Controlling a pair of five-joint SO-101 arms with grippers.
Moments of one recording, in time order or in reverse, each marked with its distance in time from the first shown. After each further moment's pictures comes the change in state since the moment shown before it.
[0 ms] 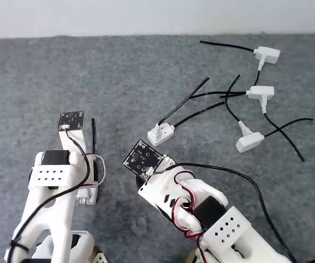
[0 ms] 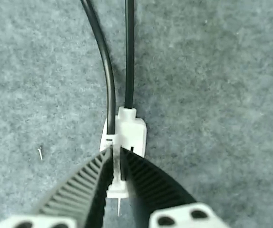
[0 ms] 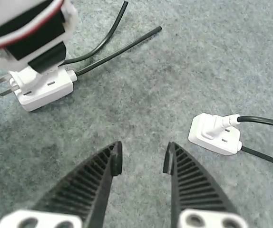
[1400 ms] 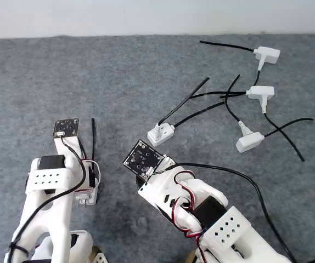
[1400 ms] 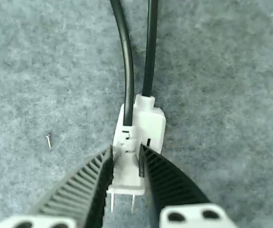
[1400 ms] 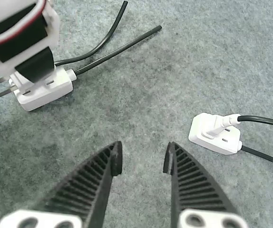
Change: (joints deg) left arm -3.6 -0.1 4.7 -1.3 -1.8; right arm 0.0 0.0 0.0 0.1 0.0
